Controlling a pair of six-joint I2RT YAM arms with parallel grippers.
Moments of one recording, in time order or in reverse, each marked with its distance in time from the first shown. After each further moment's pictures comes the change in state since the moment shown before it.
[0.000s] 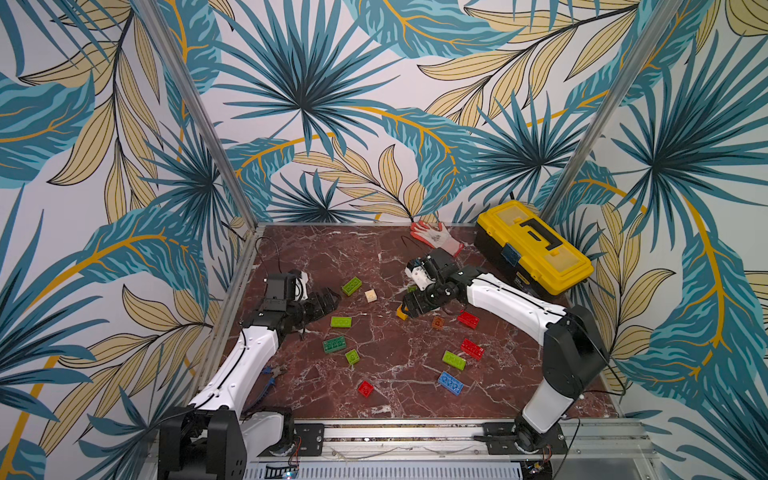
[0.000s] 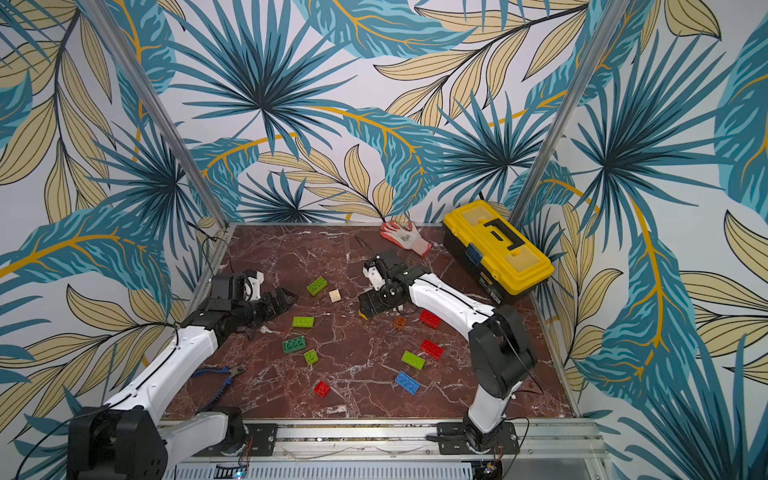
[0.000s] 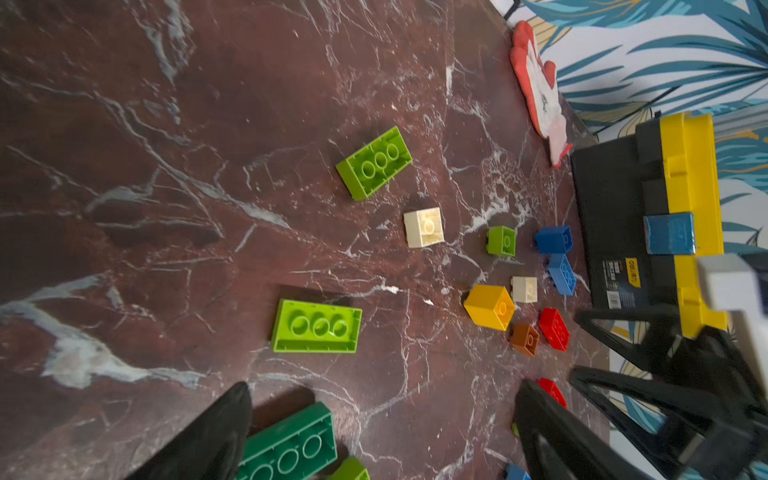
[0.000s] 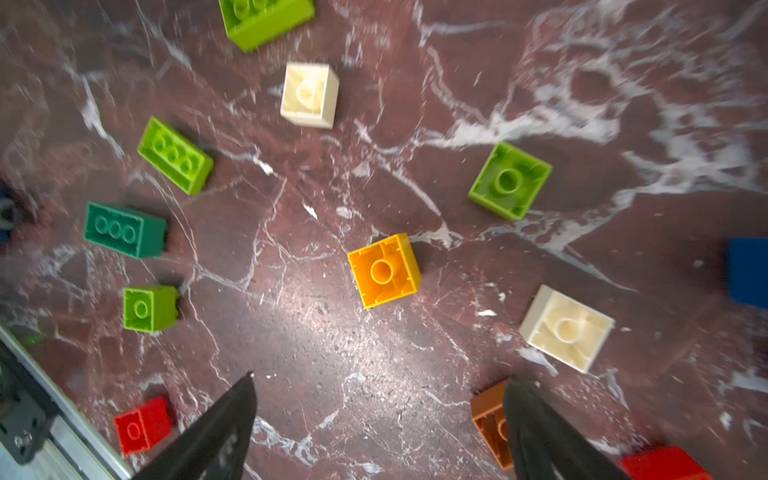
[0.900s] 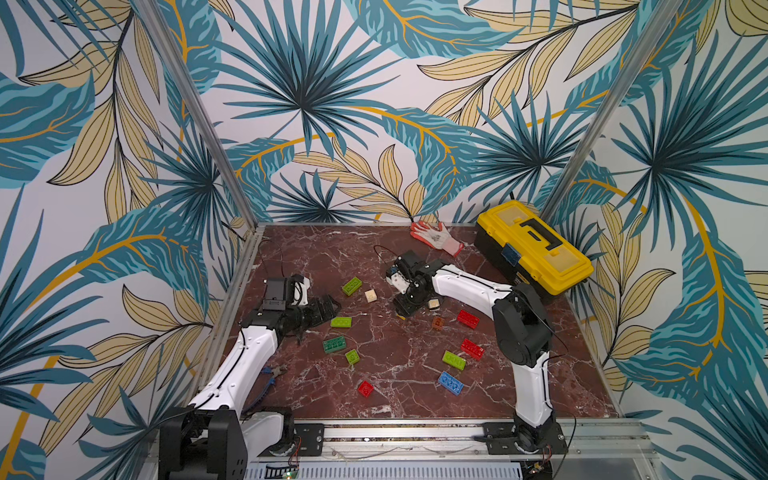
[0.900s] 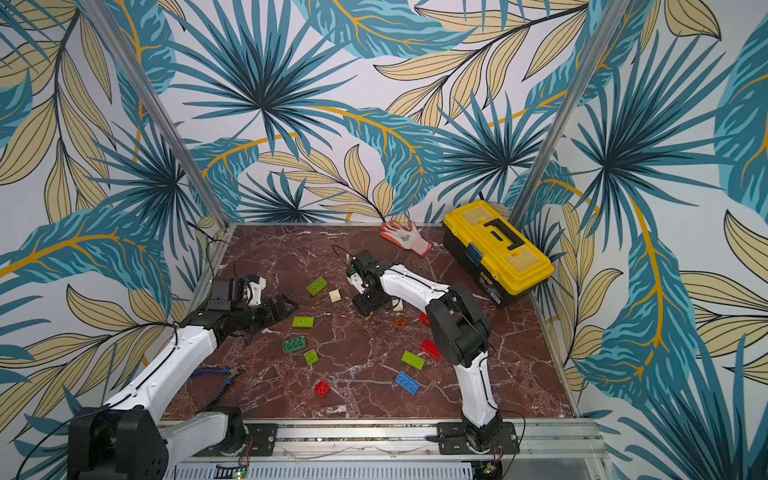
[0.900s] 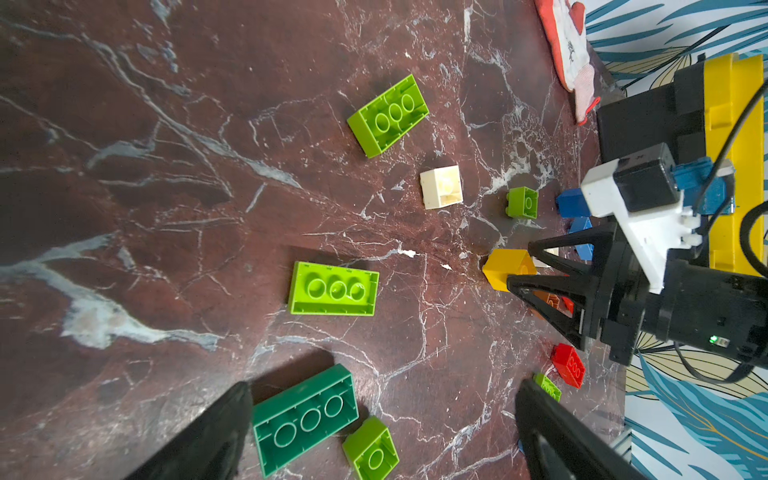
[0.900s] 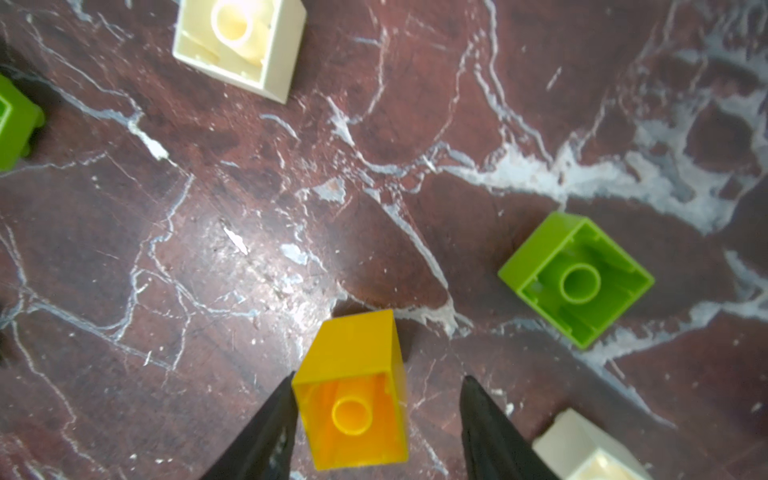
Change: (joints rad) left arm 0.023 0.011 0.003 -0.088 0.021 0.082; right arm 0.045 0.306 0.247 -0.083 0.126 -0.166
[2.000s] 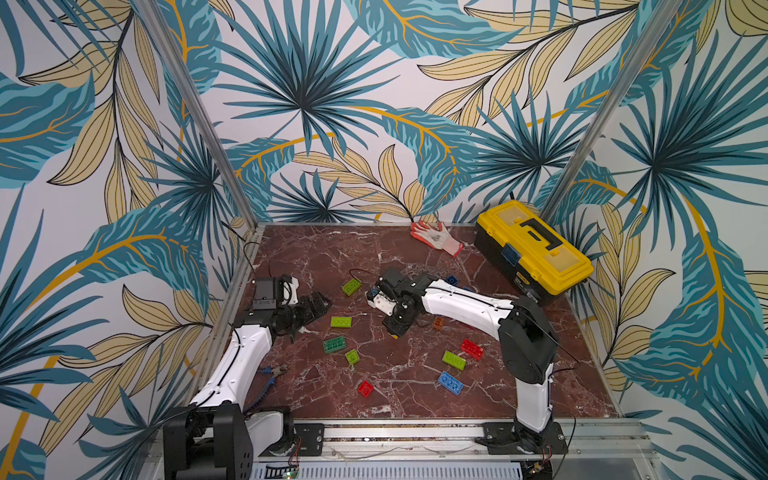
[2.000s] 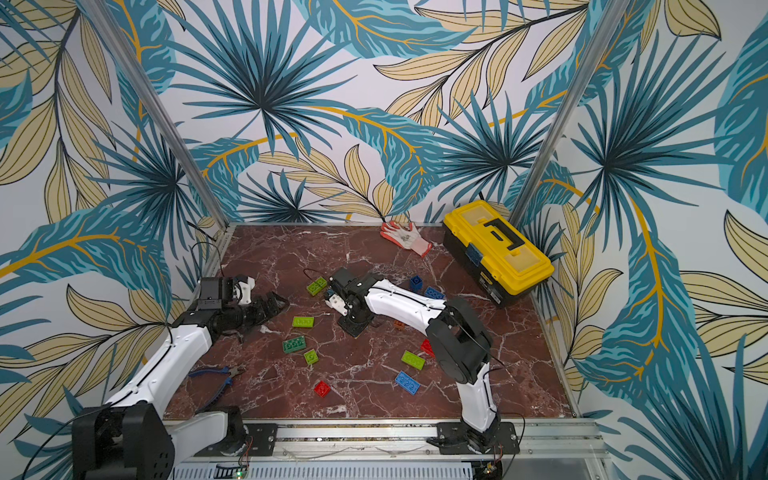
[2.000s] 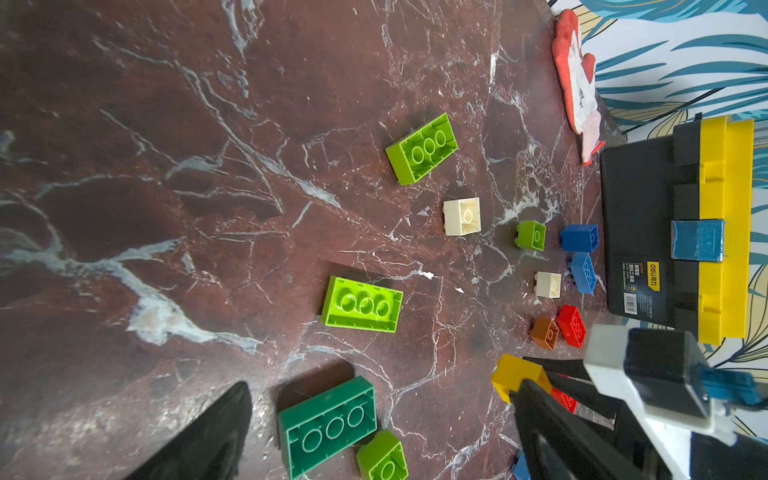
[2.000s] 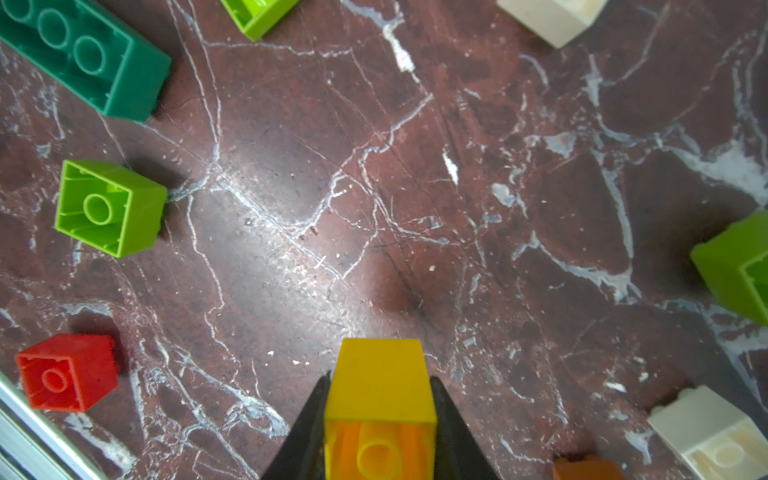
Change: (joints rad) left arm 0.107 0.011 0.000 0.000 0.027 -0.009; right arm 0.200 -0.096 -0.061 -0.079 0.001 -0.034
